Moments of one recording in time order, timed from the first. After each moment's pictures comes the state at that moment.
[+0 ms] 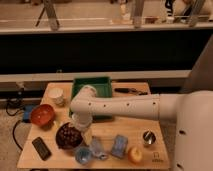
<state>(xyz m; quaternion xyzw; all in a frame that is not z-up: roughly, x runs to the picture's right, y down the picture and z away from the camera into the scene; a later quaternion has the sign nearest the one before) -0.136 0.225 0.730 -0.31 -0.26 -0.35 0.85</state>
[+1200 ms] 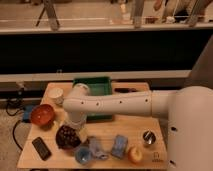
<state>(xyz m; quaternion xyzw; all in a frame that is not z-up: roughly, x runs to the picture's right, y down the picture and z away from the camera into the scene) -0.162 0.213 0.731 -0.29 -0.26 -0.36 0.85</state>
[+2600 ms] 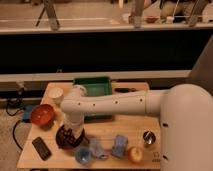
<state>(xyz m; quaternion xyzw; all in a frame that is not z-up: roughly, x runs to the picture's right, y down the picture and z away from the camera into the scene) -0.173 0.221 0.746 -0.30 -0.26 -0.37 0.84</state>
